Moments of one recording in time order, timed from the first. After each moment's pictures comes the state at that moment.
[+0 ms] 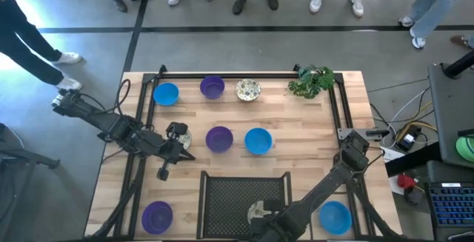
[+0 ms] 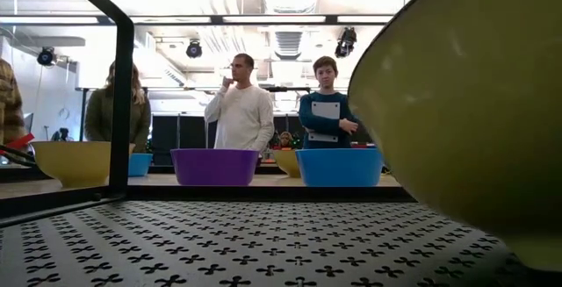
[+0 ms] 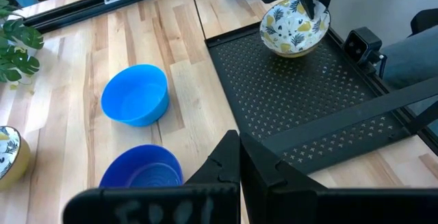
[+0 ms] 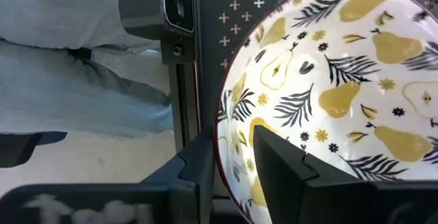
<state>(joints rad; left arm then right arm) -0.45 0.90 0.89 -0.58 -0.20 0.03 0.73 2.24 1.92 -0.96 0.02 0.83</state>
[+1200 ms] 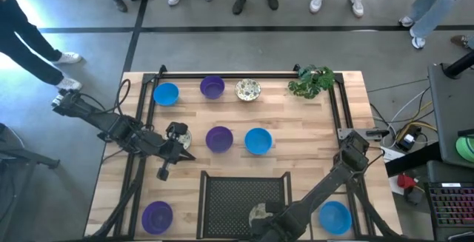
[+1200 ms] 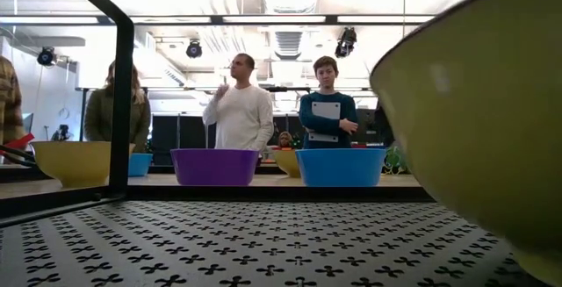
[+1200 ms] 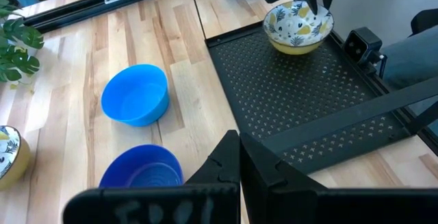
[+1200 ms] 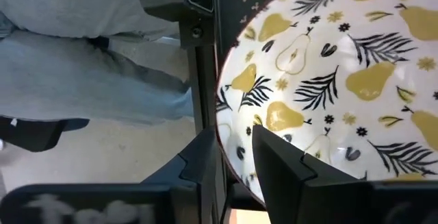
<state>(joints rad) -0.45 0.90 0.89 -0.58 -0.20 0.03 0.73 2.24 1.92 -0.95 -0.07 0.87</state>
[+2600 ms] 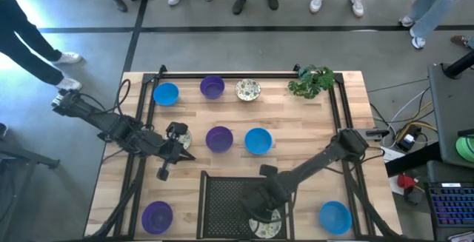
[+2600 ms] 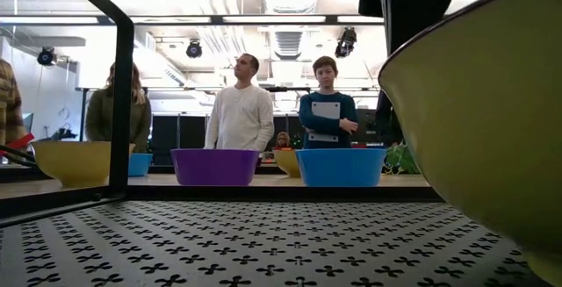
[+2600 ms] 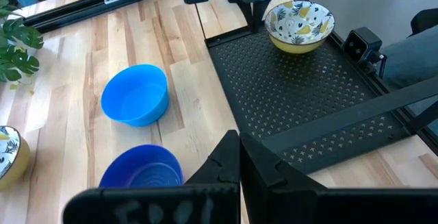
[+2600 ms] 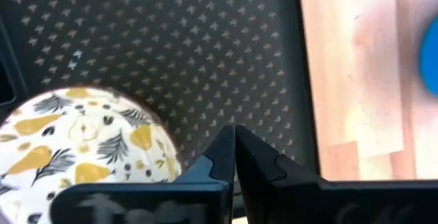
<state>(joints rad) -0.45 0.90 0.89 -0.58 -0.20 0.03 0.52 2.15 1.89 -1.18 0.11 0.75</state>
